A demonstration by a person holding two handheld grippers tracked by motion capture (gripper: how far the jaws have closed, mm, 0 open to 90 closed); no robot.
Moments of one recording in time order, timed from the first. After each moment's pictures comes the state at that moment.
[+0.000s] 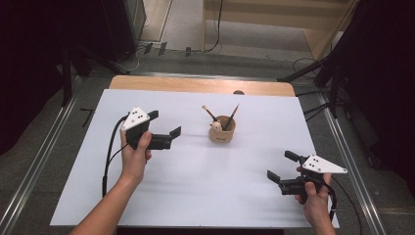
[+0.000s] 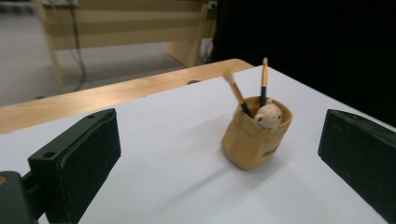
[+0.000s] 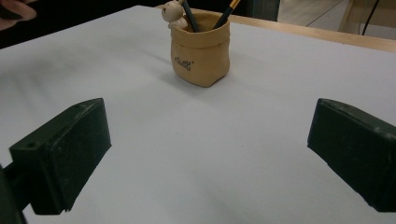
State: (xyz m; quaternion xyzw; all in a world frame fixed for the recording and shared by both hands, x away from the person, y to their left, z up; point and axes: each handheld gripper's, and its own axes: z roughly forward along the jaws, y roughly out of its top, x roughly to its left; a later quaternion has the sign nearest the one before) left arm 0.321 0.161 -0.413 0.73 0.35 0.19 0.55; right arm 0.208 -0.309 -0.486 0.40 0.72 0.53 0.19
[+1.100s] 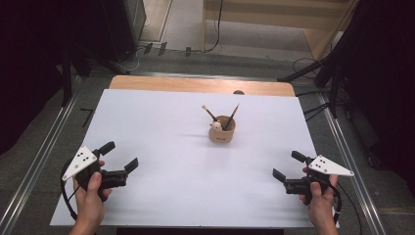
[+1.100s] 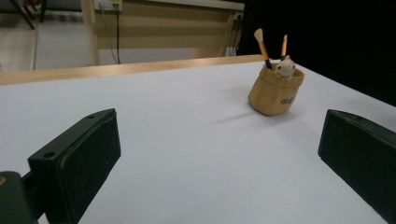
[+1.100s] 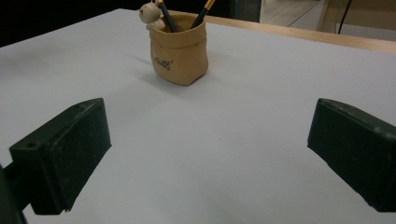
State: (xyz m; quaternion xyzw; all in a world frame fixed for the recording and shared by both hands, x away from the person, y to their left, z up) left arm 0.239 0.266 -0.446 0.70 0.39 0.22 0.56; right arm 0.204 -0.322 -0.487 0.42 0.71 0.52 0.21
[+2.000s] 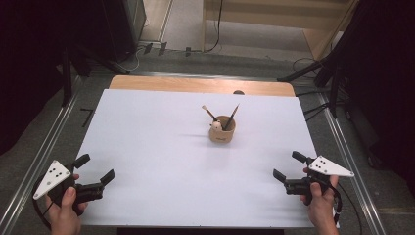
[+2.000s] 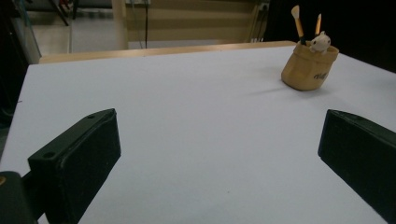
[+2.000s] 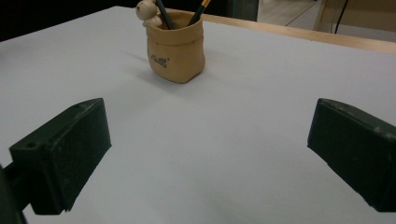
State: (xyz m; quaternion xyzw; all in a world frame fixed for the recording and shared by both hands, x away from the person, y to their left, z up) left arm 0.213 0.320 -0.460 0.70 0.41 0.25 0.53; right arm 0.203 -0.323 -0.489 0.42 0.71 0.52 0.22
